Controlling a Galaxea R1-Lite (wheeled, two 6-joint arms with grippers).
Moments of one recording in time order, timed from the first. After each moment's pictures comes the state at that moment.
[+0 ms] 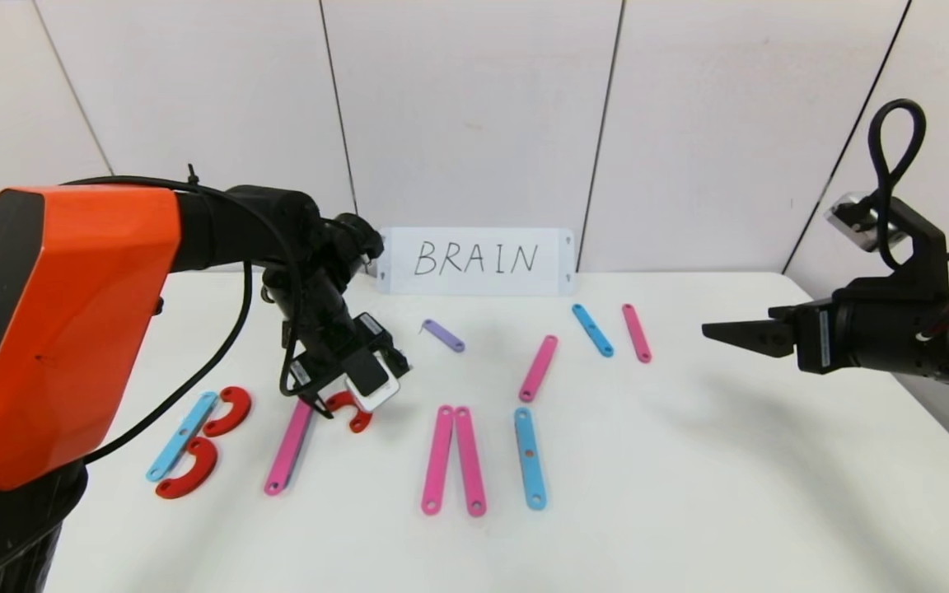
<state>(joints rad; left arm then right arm) -0.35 2.27 -1.99 0.99 -0.09 2.03 0.12 1.50 -0.87 -0.11 0.32 -0.02</state>
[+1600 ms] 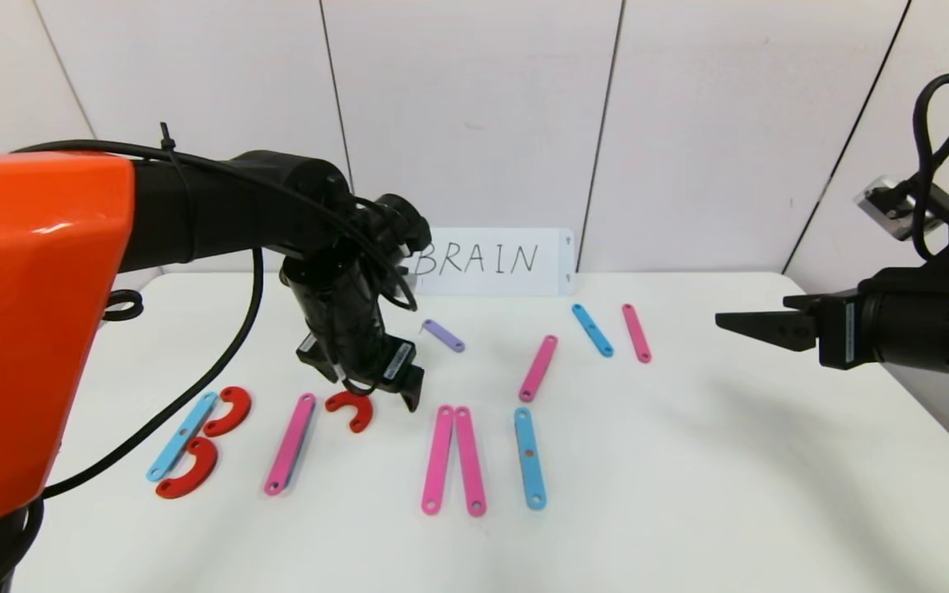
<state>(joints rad) -0.53 2.16 -1.96 1.06 0.10 -0.21 0.11 1.44 -0.86 -0.11 0.32 -0.01</state>
